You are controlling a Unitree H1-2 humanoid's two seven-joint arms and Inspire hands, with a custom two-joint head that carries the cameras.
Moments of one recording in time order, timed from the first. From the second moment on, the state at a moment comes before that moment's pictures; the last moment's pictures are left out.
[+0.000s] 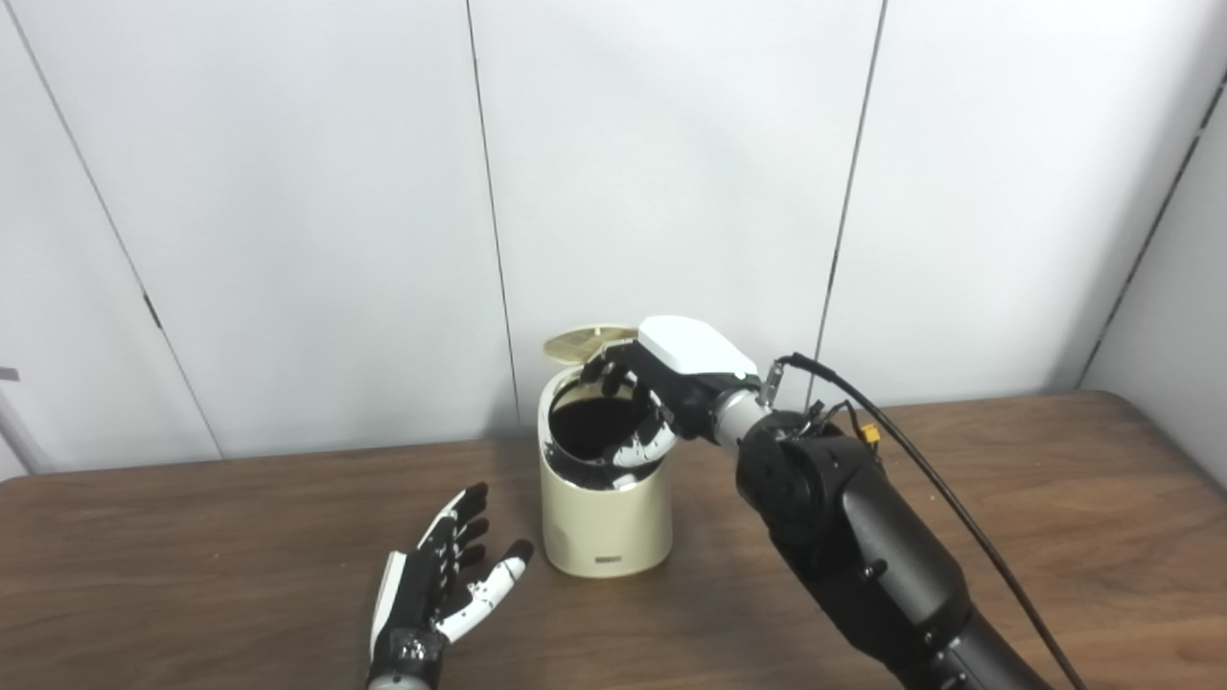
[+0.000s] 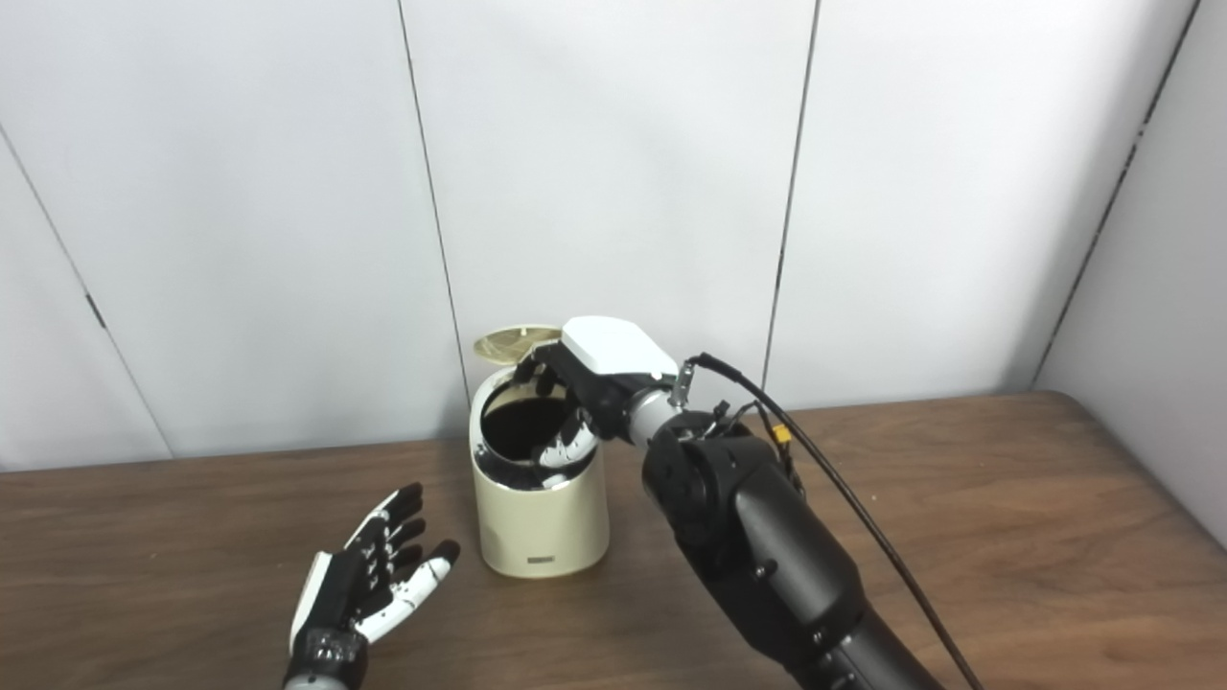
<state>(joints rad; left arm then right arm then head) -0.24 -0.01 -0.06 0.11 0.11 0.06 0.03 -0.76 -0.24 0.39 -0.07 -0.91 0.46 0.52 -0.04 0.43</state>
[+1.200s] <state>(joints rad) -0.24 -0.01 -0.05 0.10 0.11 0.06 0.03 -0.46 -0.20 0.07 -0.22 -0.59 0.26 0.10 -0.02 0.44</state>
